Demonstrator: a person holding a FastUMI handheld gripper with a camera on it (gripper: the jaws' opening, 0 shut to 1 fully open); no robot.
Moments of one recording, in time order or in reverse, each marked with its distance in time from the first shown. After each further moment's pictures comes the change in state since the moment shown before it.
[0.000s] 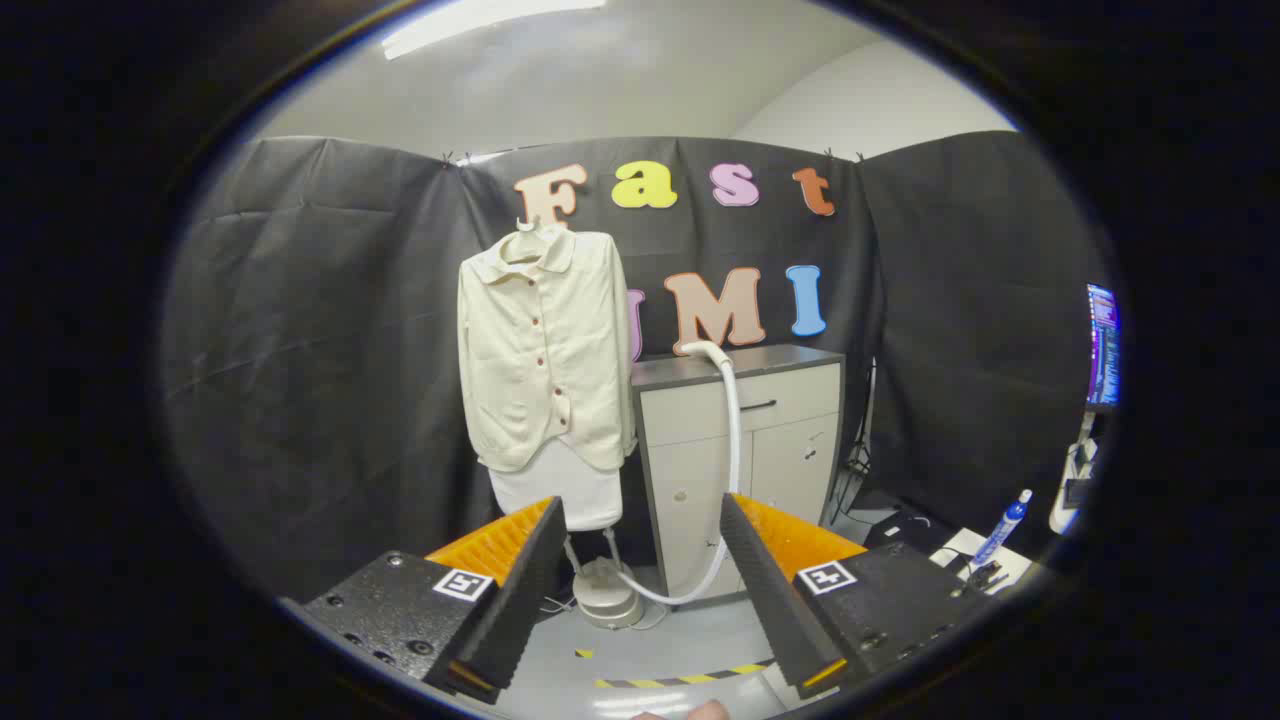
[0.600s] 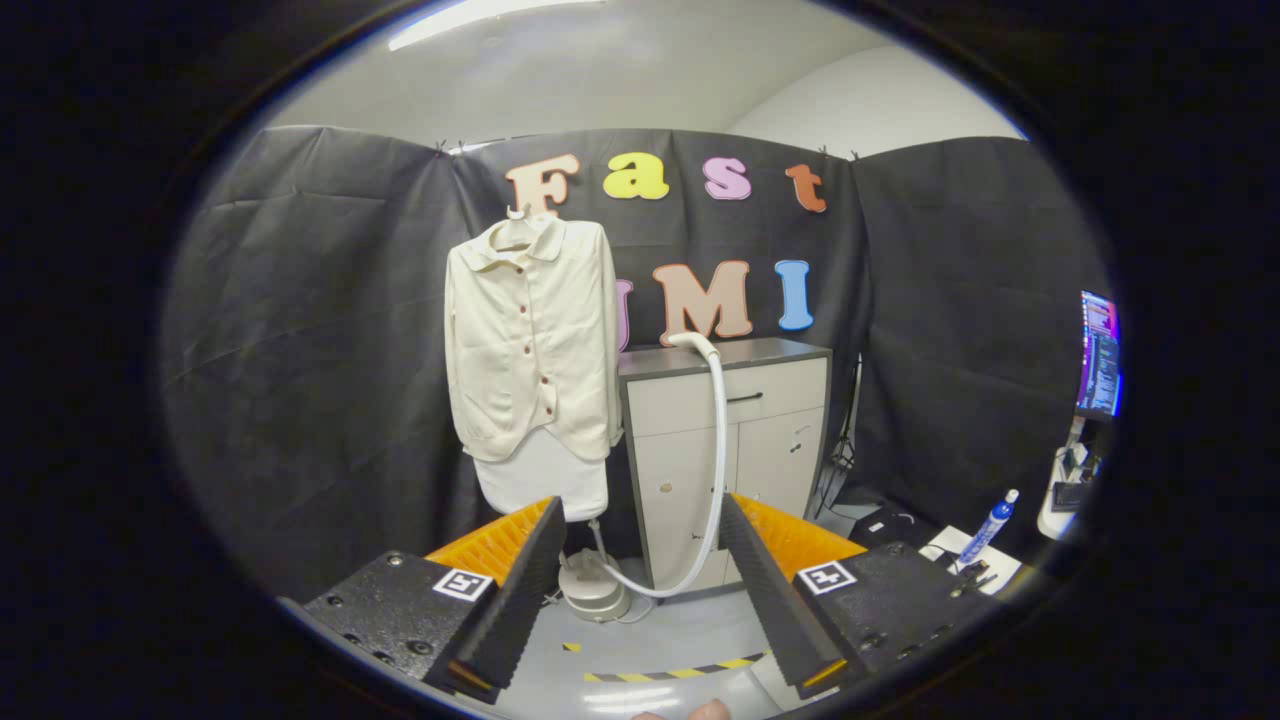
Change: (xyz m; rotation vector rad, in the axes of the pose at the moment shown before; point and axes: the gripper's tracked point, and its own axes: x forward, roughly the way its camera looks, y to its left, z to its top) arm 0.007 -0.004 -0.004 -0.031 0.031 -0.035
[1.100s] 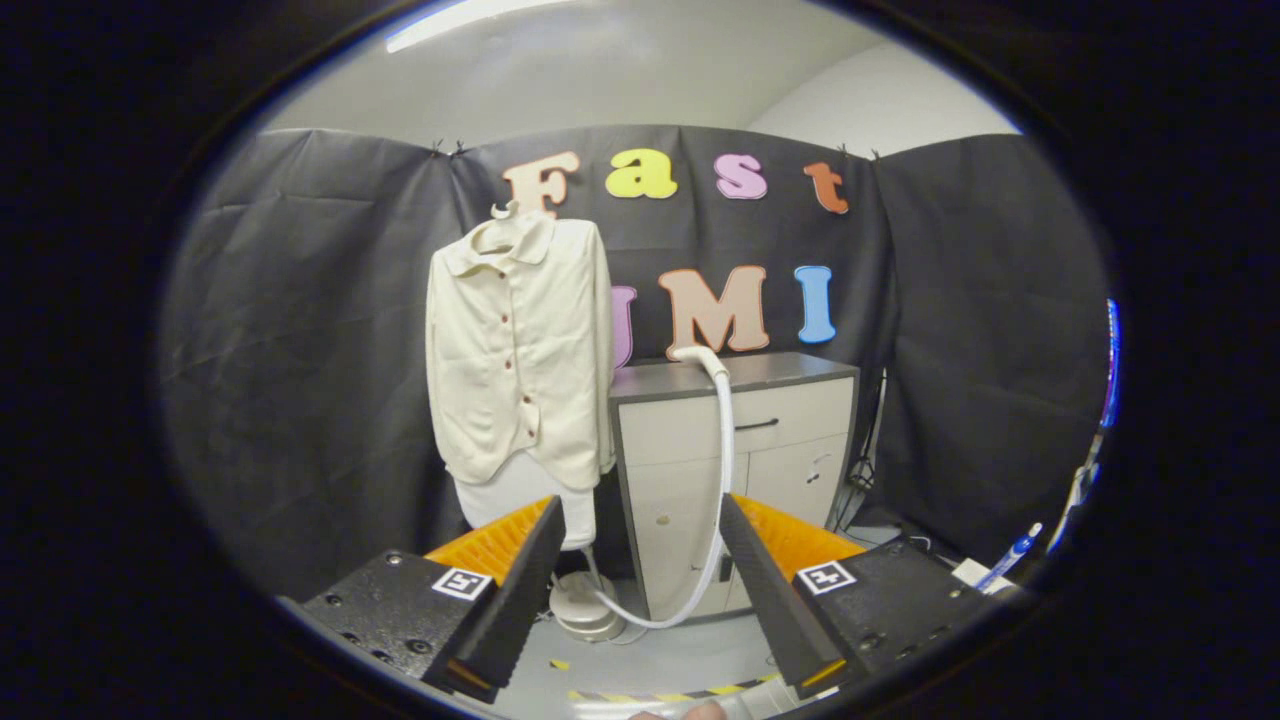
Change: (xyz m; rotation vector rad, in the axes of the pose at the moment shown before) arm 0.119 -0.041 0.029 0.013 -0.033 0.062
